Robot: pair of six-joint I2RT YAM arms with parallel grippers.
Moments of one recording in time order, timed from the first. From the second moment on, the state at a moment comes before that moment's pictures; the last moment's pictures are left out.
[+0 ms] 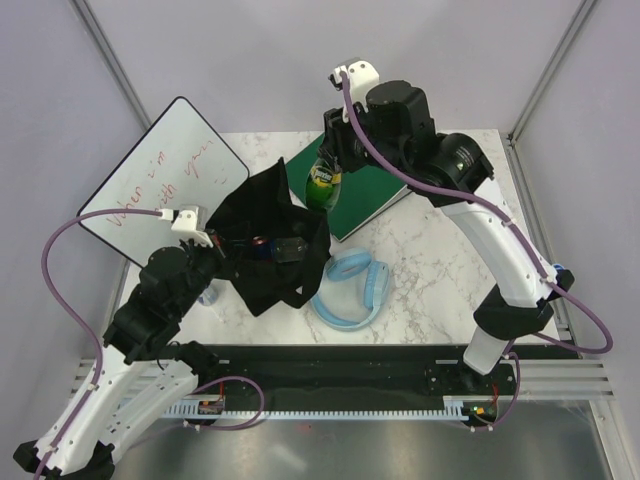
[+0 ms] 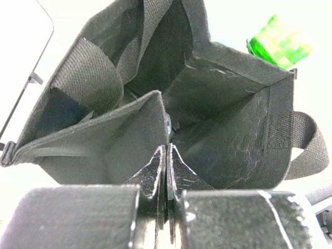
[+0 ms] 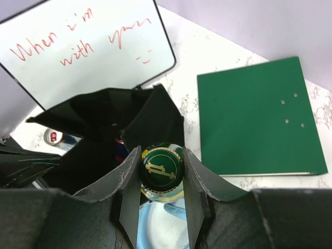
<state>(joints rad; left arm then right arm) -0.57 0.53 0.82 -0.52 -0.18 -0.40 0.82 1.73 2.38 -0.99 0.12 0.17</state>
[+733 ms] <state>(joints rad) -0.57 0.53 0.82 -0.52 -0.18 -0.40 0.90 1.72 2.41 -0.80 0.14 0.14</state>
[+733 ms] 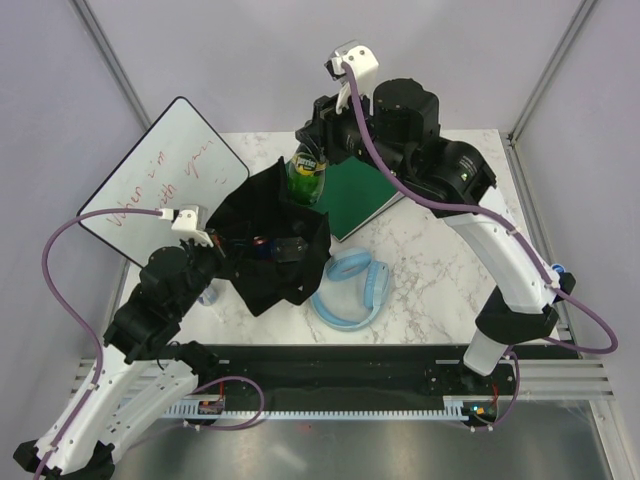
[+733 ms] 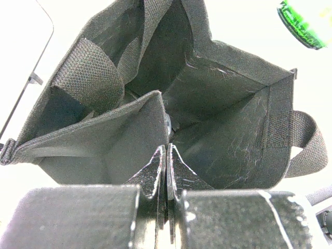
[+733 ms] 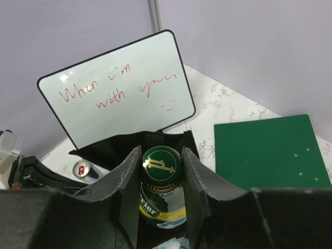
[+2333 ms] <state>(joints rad) -0.57 0.51 0.81 -0.52 -0.17 -0.40 1.03 1.77 1.79 -0.26 0.30 -0.12</state>
